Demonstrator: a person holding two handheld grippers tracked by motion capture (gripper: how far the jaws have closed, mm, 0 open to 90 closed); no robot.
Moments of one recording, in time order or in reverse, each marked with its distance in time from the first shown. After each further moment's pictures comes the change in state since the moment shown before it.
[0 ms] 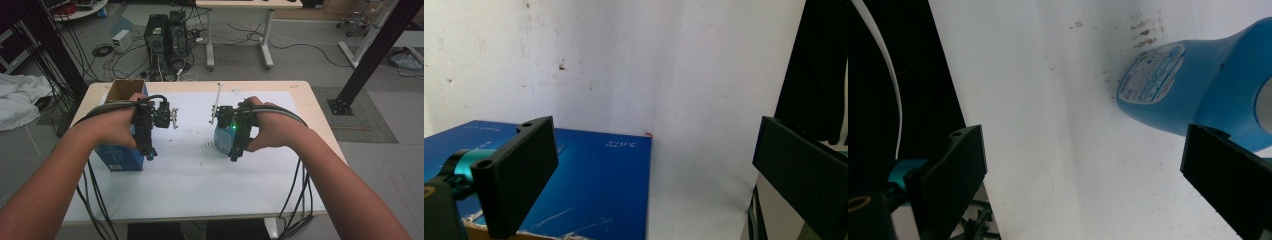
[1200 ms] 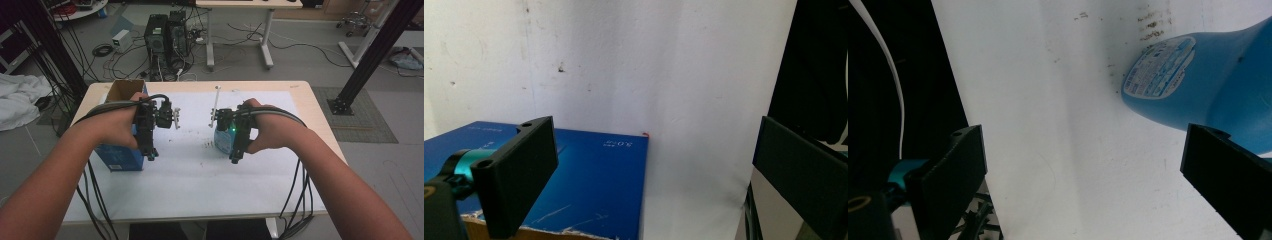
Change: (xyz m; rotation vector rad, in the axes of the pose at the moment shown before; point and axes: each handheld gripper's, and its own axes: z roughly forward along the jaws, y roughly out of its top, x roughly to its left) left arm -0.005 0.004 -0.008 0.013 0.001 0.004; right arm 0.002 0.003 0.006 0.052 0.013 -0.014
